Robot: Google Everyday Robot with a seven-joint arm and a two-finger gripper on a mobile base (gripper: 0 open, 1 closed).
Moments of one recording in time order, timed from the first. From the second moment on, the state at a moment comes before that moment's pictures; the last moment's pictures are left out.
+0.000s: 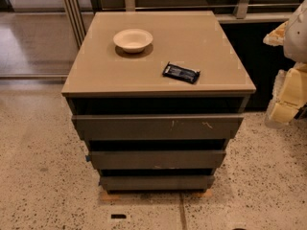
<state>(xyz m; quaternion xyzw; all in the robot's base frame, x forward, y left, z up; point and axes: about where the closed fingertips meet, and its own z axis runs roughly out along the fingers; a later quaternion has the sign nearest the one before) 0.438 -0.217 0.976 -0.60 0.78 -0.03 0.16</state>
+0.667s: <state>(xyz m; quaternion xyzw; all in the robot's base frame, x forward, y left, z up) 0.438 -0.217 0.976 -0.60 0.78 -0.03 0.16</state>
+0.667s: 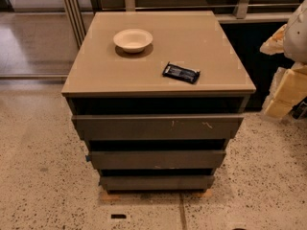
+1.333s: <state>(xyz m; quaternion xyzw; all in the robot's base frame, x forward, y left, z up) 0.428 -0.180 0.830 -0.60 0.78 0.07 0.17</state>
